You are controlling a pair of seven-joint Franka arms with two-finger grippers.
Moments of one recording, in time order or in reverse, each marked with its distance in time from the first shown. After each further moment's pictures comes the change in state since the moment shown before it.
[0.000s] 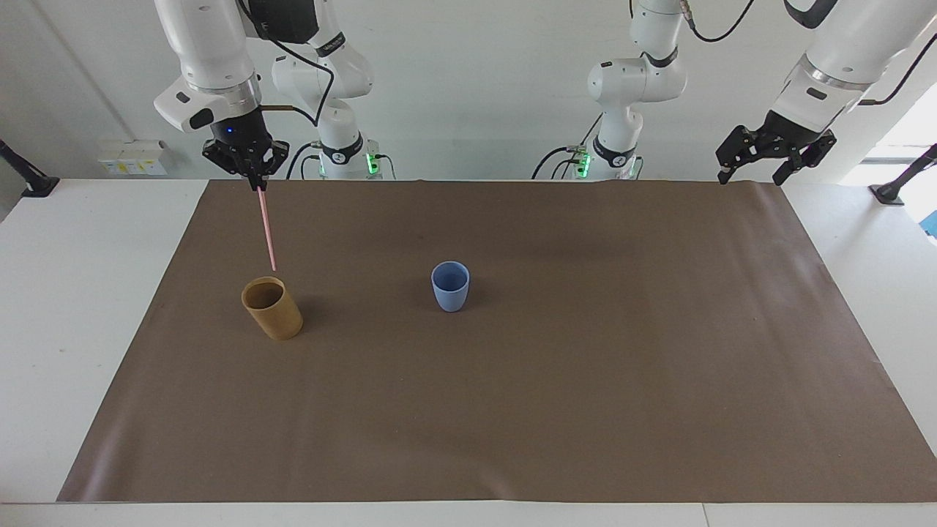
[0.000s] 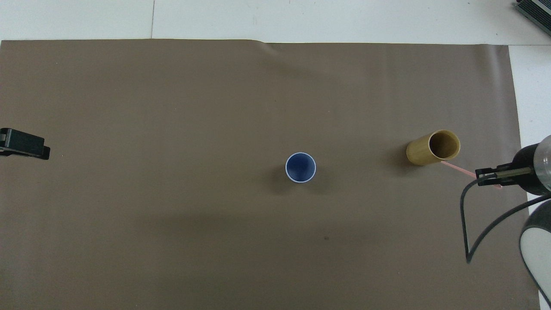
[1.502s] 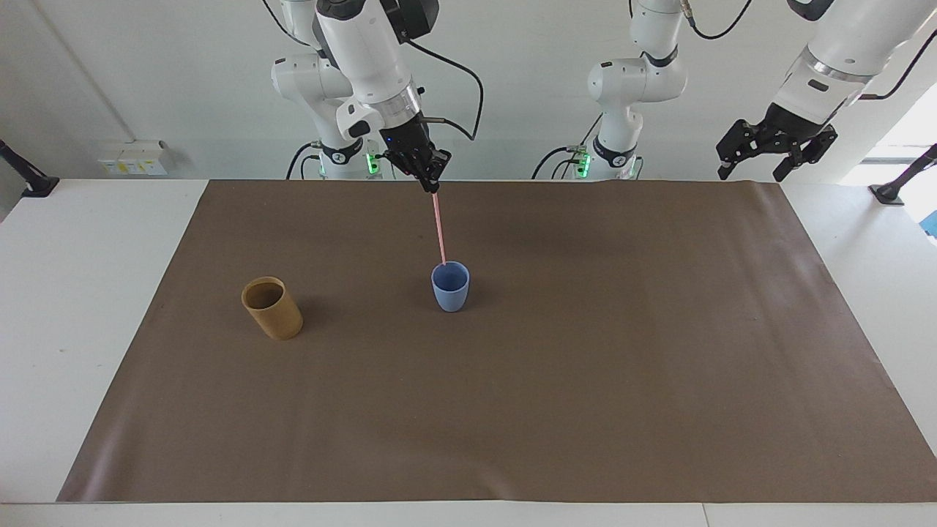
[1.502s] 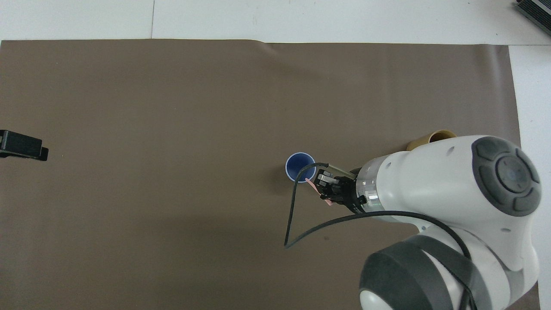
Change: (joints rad) left arm 0.001 -0.011 -0.004 0.000 -0.003 -0.002 0.010; right arm 0.113 0.058 0.243 -0.093 0.394 0.252 0.780
